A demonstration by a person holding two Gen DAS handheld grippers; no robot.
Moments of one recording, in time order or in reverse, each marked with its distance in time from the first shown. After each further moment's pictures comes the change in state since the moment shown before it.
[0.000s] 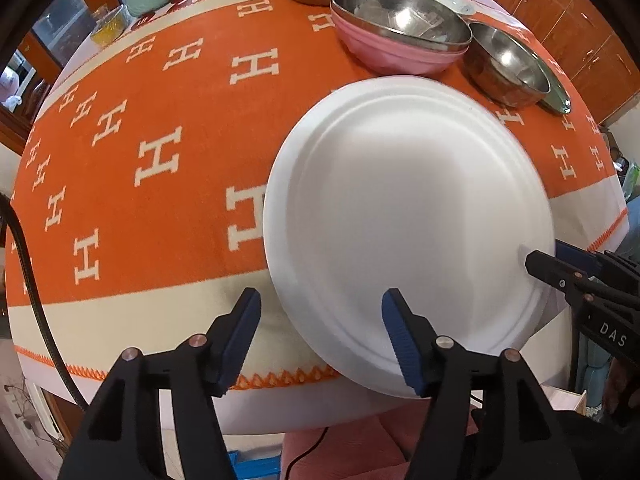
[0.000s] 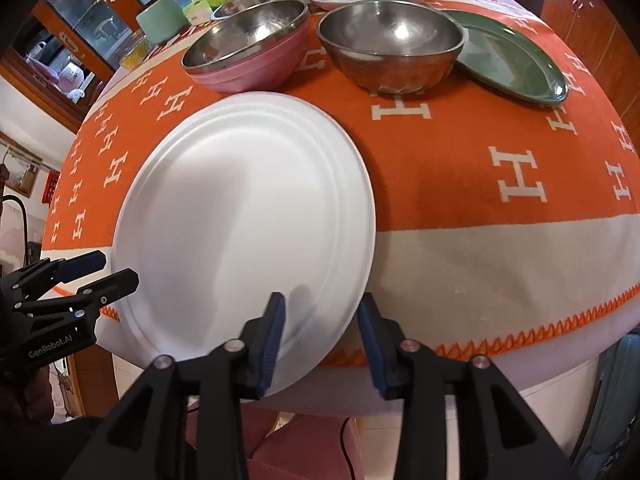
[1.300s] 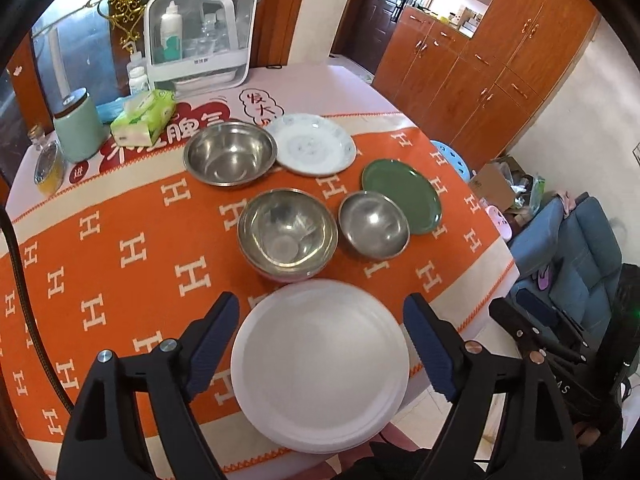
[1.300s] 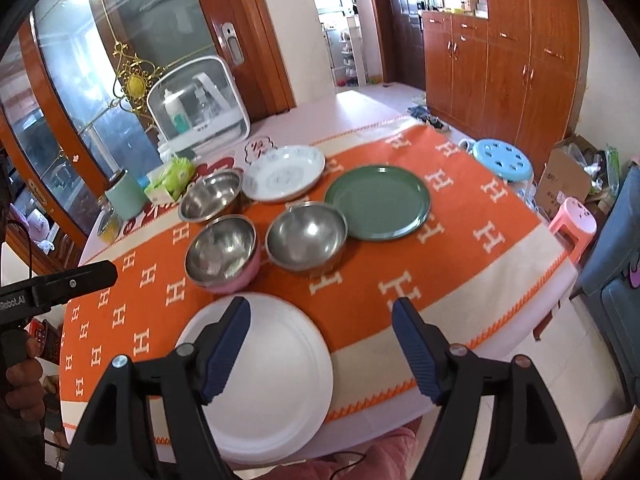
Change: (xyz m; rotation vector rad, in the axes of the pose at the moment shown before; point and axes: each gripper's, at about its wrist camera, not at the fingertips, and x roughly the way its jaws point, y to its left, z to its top) left arm -0.153 -0.013 0.113 0.182 -0.271 -0.302; right arm -0.154 0.002 0.022 0.275 -0.477 -0.166
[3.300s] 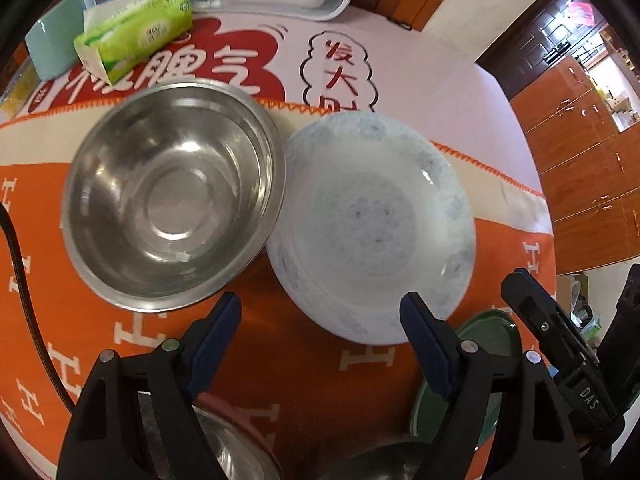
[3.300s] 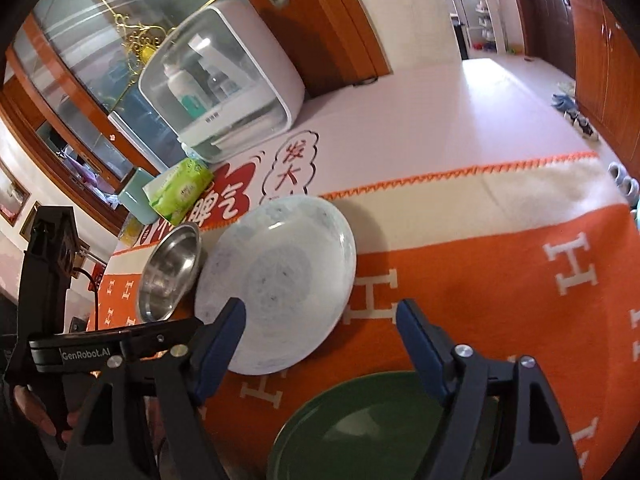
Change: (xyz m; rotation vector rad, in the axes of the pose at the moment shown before) left arm 0.277 0.027 0.160 -0.499 0.143 0.178; right arm 0.330 -0.050 0.205 -0.197 0.239 0.474
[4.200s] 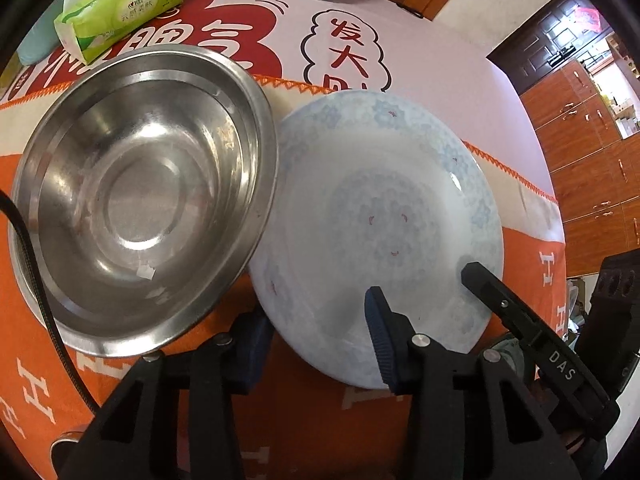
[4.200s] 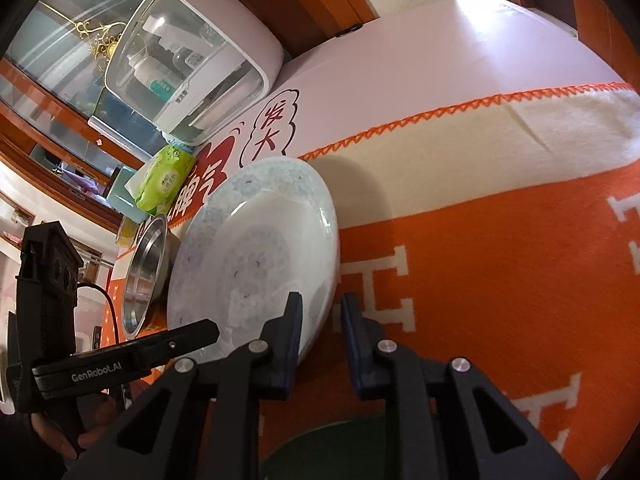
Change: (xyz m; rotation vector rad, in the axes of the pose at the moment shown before) left arm 0.051 0.002 0.014 -0.025 0.011 -0.031; right arm 0.057 -0.020 -0.002 0.100 0.090 0.077
